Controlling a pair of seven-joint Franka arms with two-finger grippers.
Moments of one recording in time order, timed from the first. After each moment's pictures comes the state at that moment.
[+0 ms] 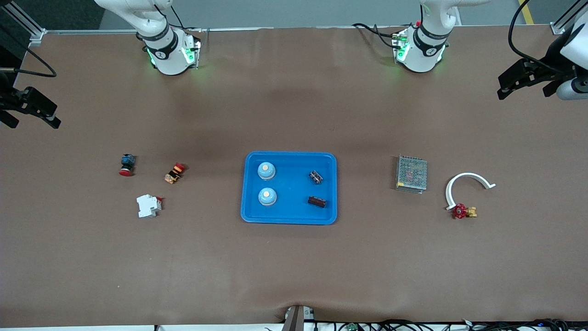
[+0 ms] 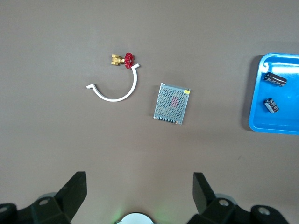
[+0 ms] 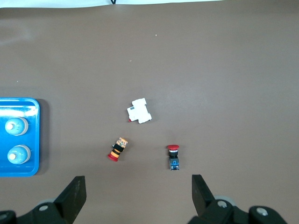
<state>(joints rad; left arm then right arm) 0.02 -0.04 -0.14 -1.47 0.02 1.40 -0.15 -0.05 -0.13 -0.01 -1.71 0.01 1.74 -0.03</state>
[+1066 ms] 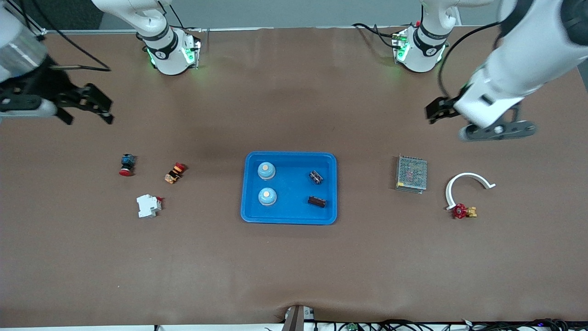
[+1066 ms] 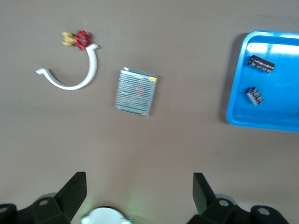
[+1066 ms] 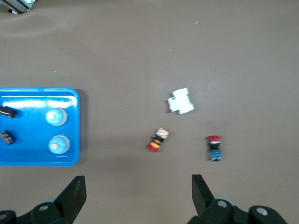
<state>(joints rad) -0.11 0.16 -0.27 -1.48 0.02 1.47 -0.46 0.18 -0.09 0.02 -1.70 0.02 1.72 0.23</state>
